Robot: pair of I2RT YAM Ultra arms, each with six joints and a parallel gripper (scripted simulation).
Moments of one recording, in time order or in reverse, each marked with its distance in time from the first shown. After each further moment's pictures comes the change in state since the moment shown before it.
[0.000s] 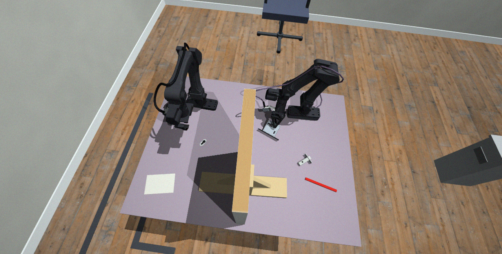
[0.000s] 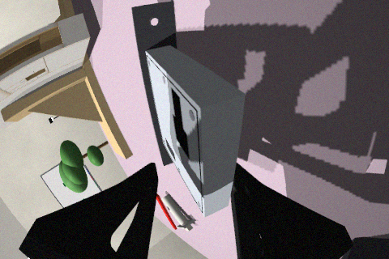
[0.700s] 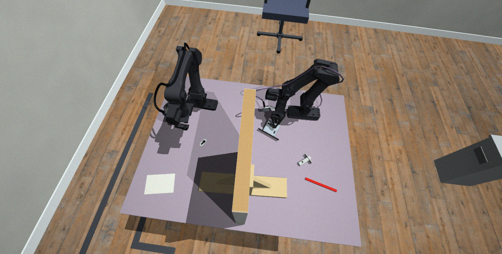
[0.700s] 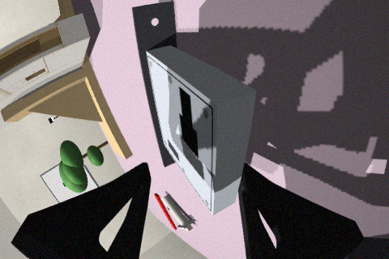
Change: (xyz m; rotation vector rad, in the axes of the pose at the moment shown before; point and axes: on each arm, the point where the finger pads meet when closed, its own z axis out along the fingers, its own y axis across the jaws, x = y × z) left arm 0.000 0.000 0.000 0.000 0.000 0.000; right arm 0.000 0.000 0.000 0.000 0.000 0.000
